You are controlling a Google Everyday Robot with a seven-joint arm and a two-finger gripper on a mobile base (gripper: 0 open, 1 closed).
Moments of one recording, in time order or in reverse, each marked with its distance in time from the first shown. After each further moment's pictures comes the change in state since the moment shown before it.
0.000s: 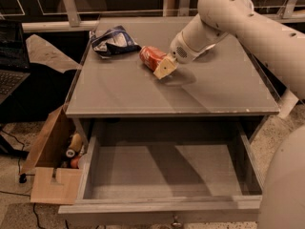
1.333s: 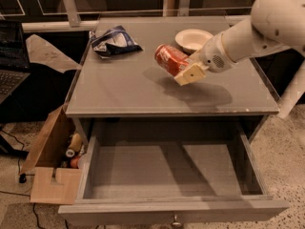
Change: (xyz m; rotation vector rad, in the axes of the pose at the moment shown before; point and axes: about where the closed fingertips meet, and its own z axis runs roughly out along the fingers) arm 0.043 0.033 -0.077 -0.024 -0.162 -0.093
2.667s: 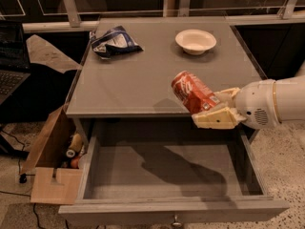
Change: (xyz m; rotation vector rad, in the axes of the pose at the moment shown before) arm 0.062 0.128 -0.078 -0.007 -0.184 0.183
